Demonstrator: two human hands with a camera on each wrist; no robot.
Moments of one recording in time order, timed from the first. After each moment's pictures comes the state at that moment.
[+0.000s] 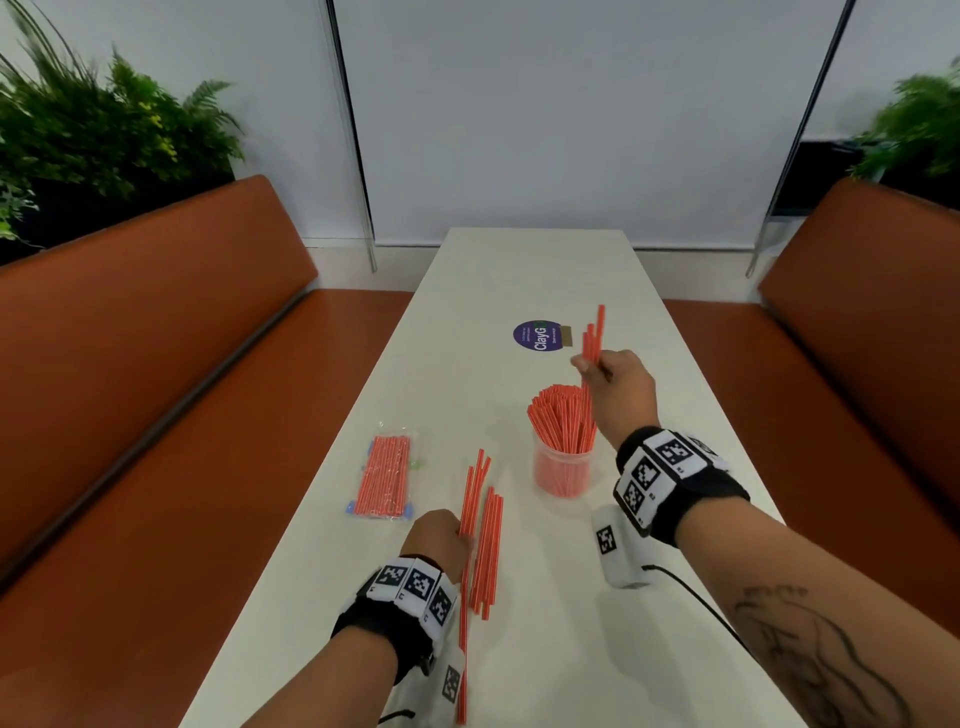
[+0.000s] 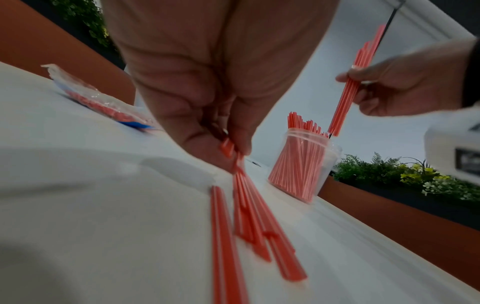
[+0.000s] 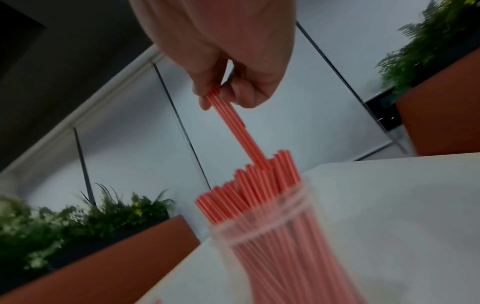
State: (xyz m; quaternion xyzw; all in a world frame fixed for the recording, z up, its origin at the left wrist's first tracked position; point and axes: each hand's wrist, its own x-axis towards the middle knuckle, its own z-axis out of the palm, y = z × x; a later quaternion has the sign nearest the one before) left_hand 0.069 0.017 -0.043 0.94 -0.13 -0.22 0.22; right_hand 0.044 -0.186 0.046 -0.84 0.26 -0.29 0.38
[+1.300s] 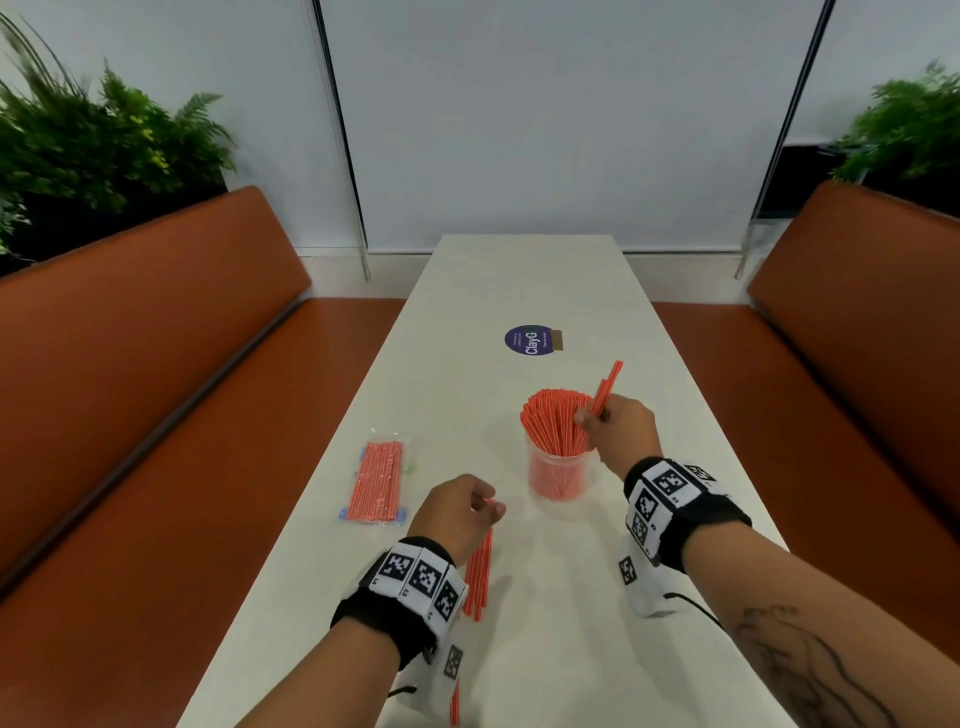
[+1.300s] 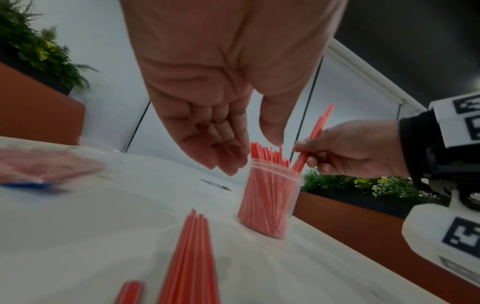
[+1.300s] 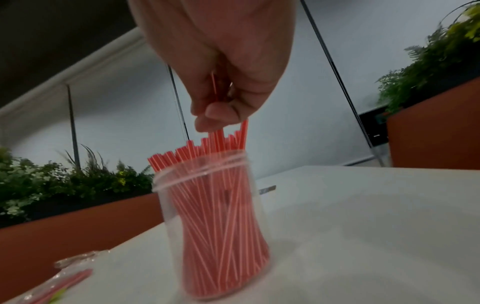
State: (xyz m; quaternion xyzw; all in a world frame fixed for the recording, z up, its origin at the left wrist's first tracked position) left_hand 0.060 0.002 -0.008 0.90 -0.21 -0.16 0.35; right_hand 0.018 -0.193 0.026 -0.85 0.32 -0.17 0.38
